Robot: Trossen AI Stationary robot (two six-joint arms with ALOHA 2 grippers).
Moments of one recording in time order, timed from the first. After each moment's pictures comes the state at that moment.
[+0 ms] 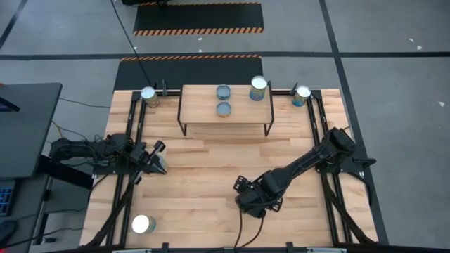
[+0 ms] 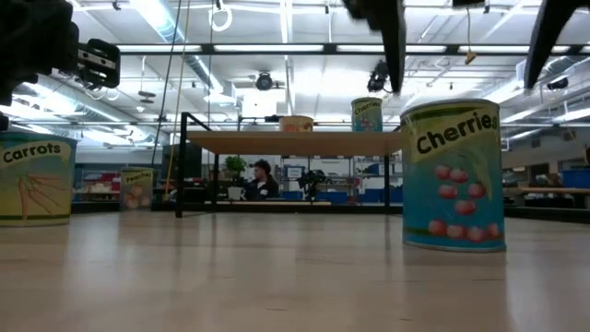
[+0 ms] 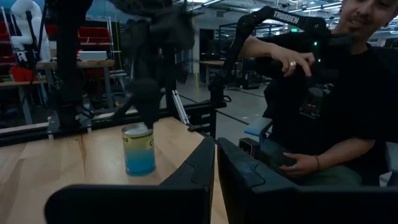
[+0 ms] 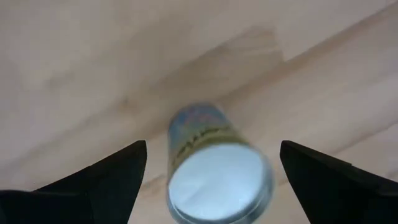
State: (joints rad) left arm -0.05 0.05 0.01 0.16 0.46 -0.04; right arm 0.50 1.95 1.66 -1.12 0.08 -0.57
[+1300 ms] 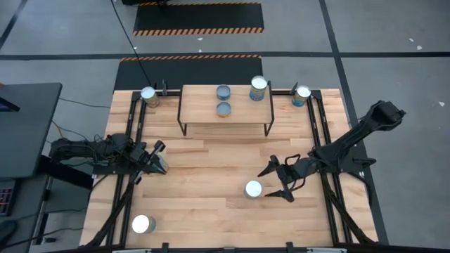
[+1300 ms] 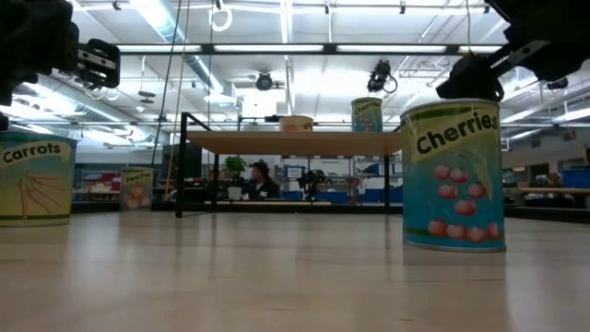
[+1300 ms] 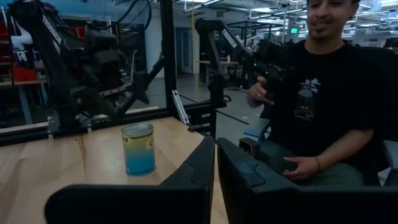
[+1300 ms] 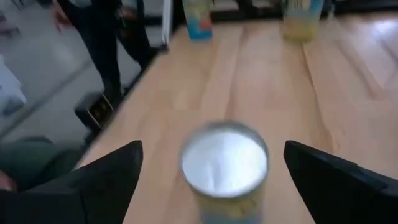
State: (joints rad) left arm -0.05 0.05 0.01 0.16 0.46 -0.04; right arm 0.49 1.17 0.36 0.44 0.18 0.23
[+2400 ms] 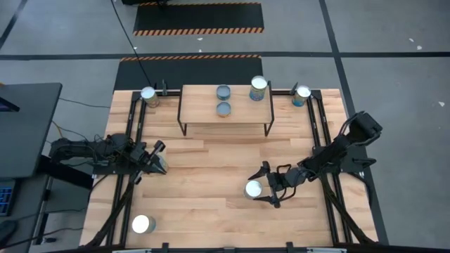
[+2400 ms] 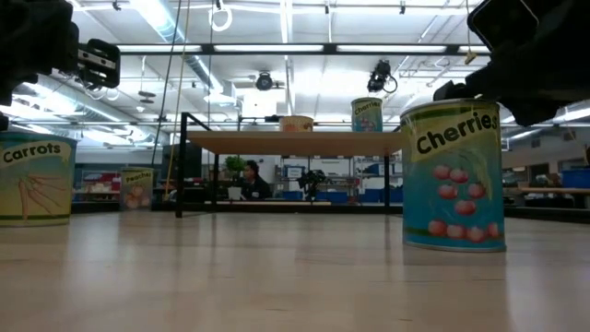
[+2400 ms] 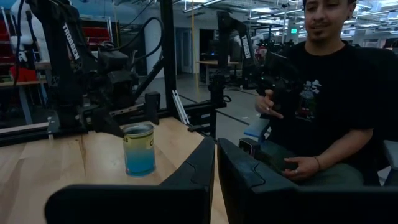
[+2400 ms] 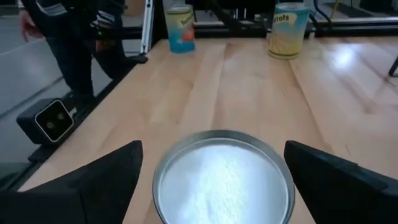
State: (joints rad) left arm -0.05 0.05 0.01 0.16 0.46 -0.04; right arm 0.52 1.60 0.36 0.95 0.32 0.15
